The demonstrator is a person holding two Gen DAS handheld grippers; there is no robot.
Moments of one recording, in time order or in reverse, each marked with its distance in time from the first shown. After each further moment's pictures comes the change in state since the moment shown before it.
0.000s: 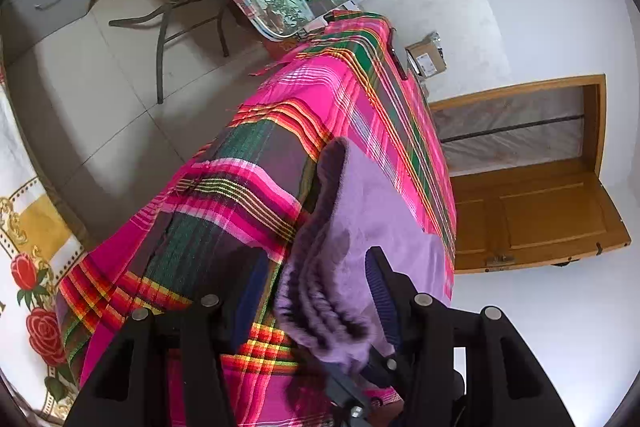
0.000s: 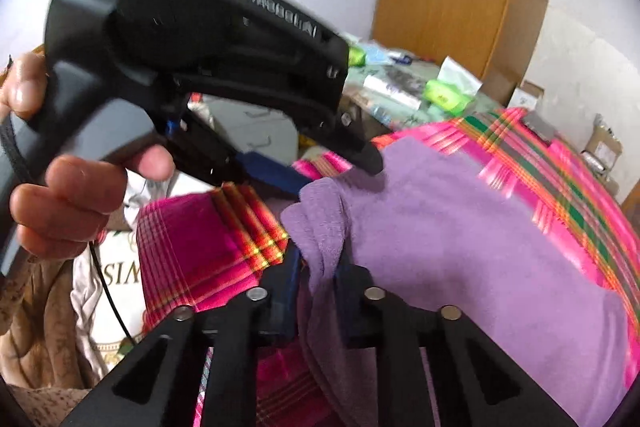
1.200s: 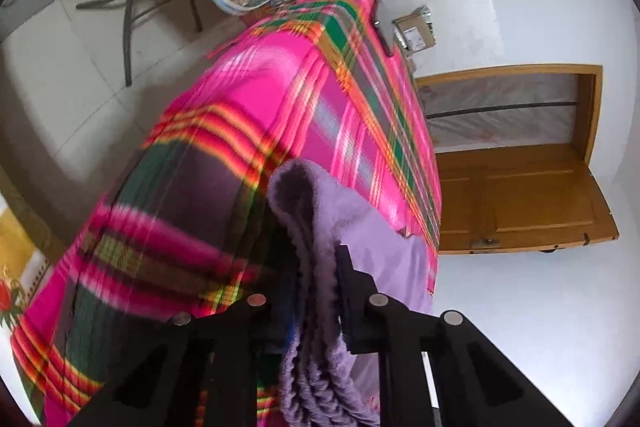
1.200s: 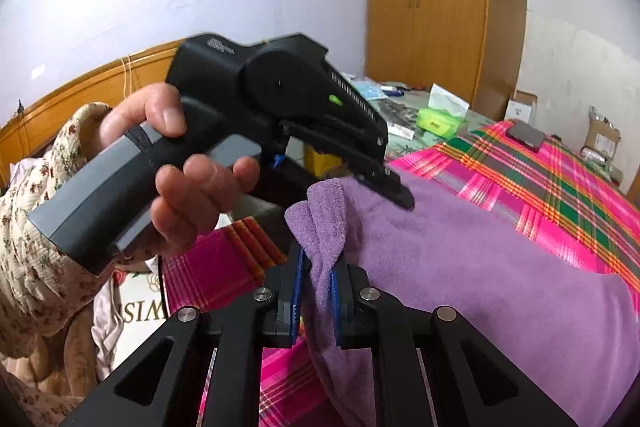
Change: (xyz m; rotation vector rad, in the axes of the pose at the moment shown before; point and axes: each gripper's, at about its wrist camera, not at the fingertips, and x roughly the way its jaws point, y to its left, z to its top) left arm 0.048 -0.031 0.035 0.039 0.090 -0.056; right arm -0.026 -0.015 0.000 0.095 -0.129 0.047
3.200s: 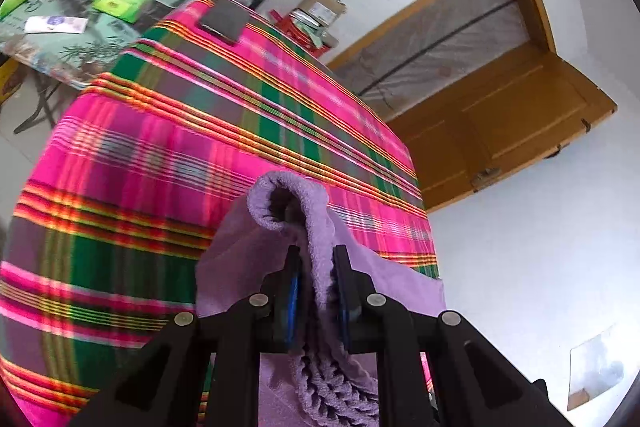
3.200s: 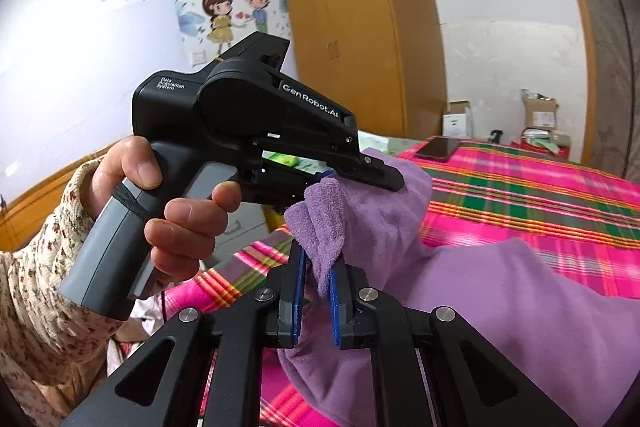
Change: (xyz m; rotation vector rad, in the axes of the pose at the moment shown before) left arm 0.052 -0.168 -0.059 0.401 0.001 0.020; right arm -0.127 -0.051 -0.021 0.241 -0.245 -0.124
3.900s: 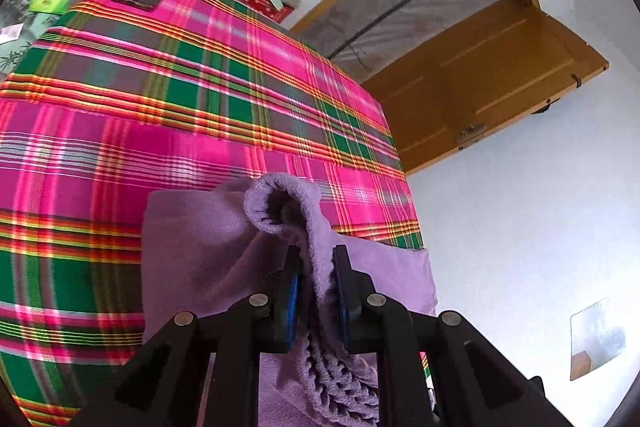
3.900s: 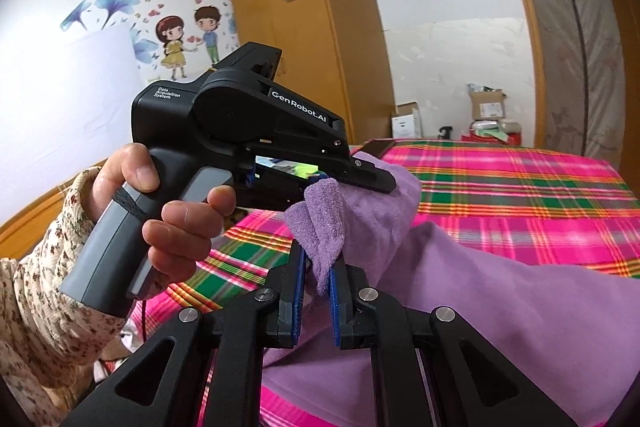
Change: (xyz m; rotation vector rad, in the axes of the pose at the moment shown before) left arm 0.063 -0.058 -0.010 0.078 0.134 -0.038; right arm -0.050 -0.054 -0.012 0.100 -0.037 -0.140
